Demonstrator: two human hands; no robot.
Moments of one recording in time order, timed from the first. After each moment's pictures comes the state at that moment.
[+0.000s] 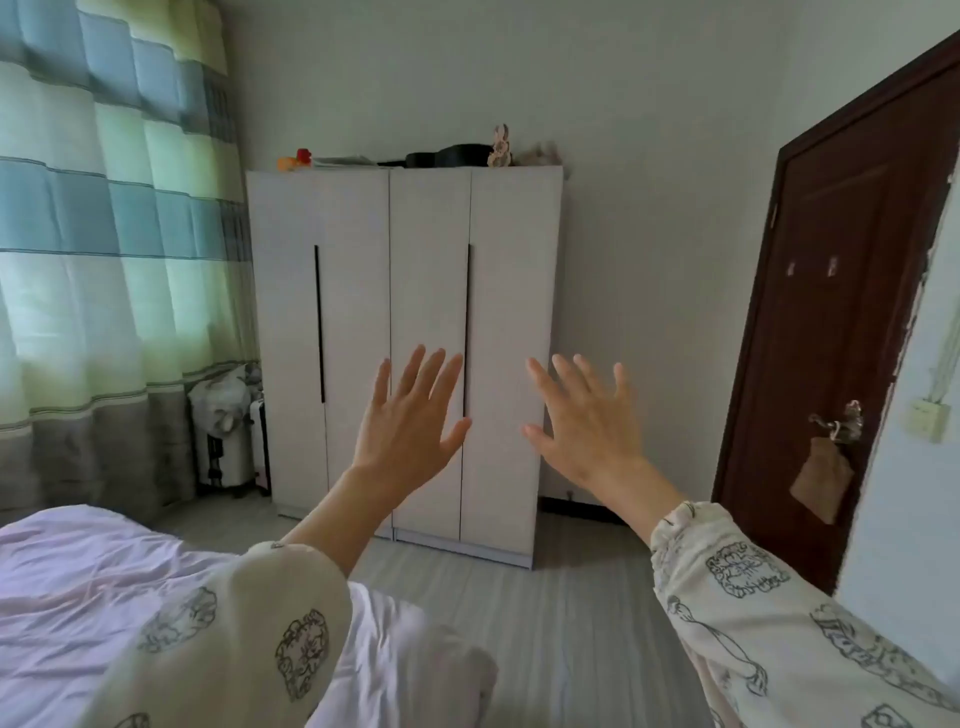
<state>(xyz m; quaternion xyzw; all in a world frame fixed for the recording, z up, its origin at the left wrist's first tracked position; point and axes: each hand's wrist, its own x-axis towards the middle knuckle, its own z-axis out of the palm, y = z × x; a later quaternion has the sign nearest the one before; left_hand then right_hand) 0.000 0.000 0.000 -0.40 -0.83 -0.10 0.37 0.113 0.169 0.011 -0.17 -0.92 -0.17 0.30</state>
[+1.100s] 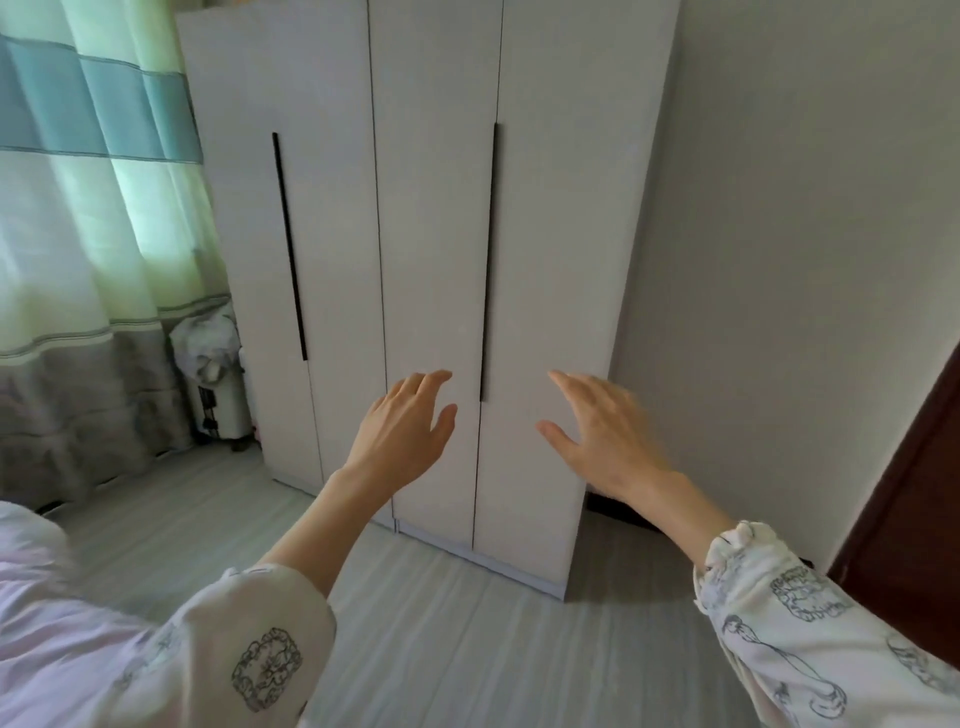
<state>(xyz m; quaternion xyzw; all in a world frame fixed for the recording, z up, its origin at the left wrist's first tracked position) -0.454 0.396 -0.083 -0.35 -0.87 -0.26 0.22 -0.346 0.597 -0.068 -0.05 -0.97 0.02 0.25</state>
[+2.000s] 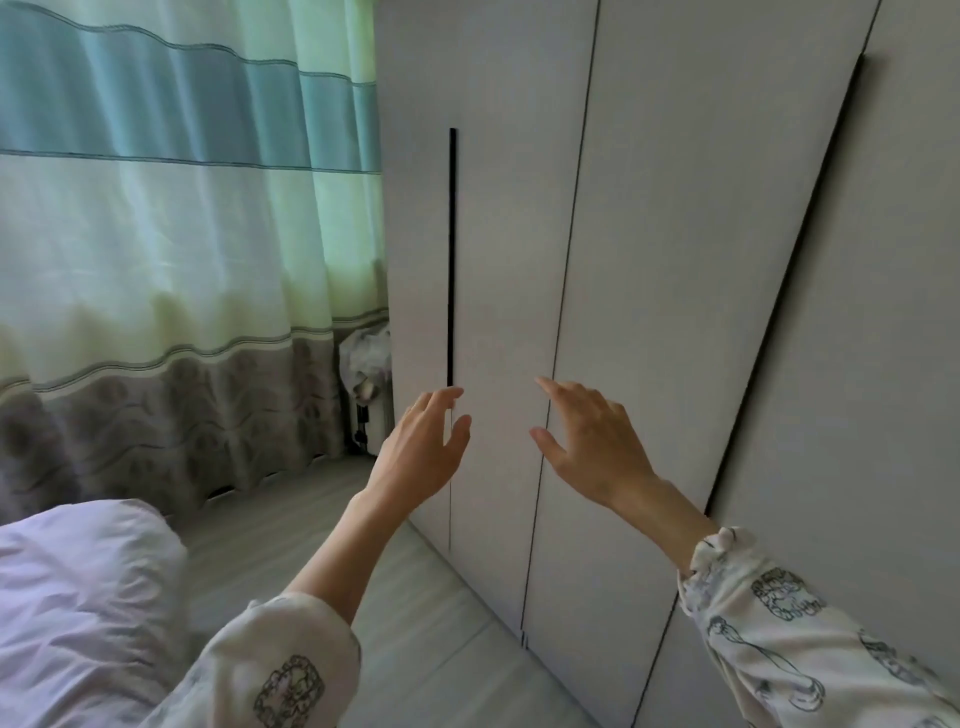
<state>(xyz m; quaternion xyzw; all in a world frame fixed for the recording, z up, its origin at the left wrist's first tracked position) -0.927 0.381 -0.104 -0.12 -0.90 -0.33 0.25 -0.912 0.580 -0.082 0.17 -0.95 0.11 0.24</state>
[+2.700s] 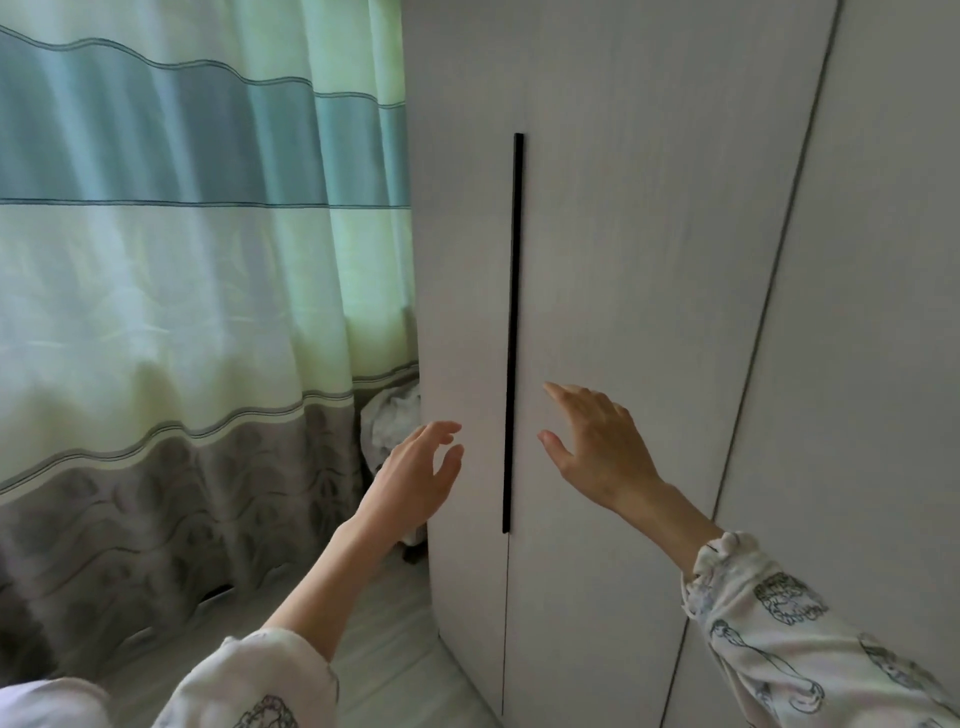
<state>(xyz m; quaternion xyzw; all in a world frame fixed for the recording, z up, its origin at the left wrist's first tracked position) -1.351 0.267 -0.097 -0.12 -0.90 -0.34 0.22 -1.356 0.483 -0.062 0.19 -0.94 0.12 0.27</state>
